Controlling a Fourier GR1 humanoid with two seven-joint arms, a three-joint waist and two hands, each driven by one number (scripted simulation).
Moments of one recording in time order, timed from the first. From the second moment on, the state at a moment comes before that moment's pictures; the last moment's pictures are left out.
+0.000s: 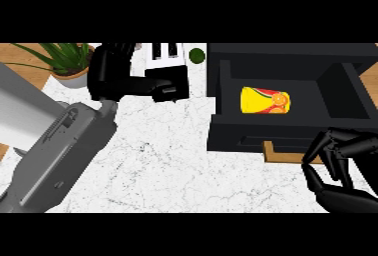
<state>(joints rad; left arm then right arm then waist) -0.74 0.35 -0.40 -1.18 0.80 0.41 -0.31 -0.04 -0.28 -0.05 -2.07 -0.06 0.38 0.16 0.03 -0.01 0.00</state>
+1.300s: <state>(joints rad) -0.15 0.56 -0.16 -1.50 0.84 0.07 -0.36 -0.31 -0.25 0.23 -1.30 0.77 0.12 -0.22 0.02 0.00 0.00</state>
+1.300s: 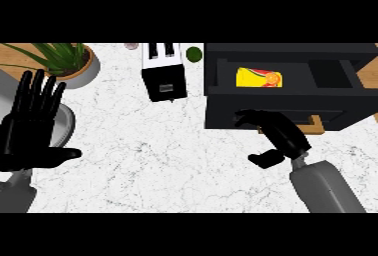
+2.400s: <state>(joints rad) -0.09 0.54 -0.03 -1.43 0.81 -0.15 -0.36 -0.86 -0.27 0.00 -0.40 0.77 0.07 -0.62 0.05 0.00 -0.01</state>
